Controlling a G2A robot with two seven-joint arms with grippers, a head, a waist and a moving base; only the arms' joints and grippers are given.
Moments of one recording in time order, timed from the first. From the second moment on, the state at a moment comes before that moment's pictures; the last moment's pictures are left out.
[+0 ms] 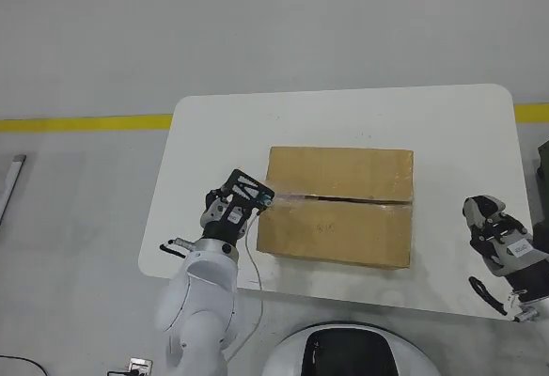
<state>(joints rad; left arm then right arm) 1.27 -1.49 -1.31 -2.22 2.14 -0.43 -0.76 -1.88 -1.25 1.81 -2.35 -0.91 -0.25 0.23</state>
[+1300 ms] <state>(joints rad) 1.12 -1.44 -1.61 -2.11 2.17 -0.52 -0.66 -1.77 -1.24 1.58 -2.26 -1.03 -0.27 0.35</state>
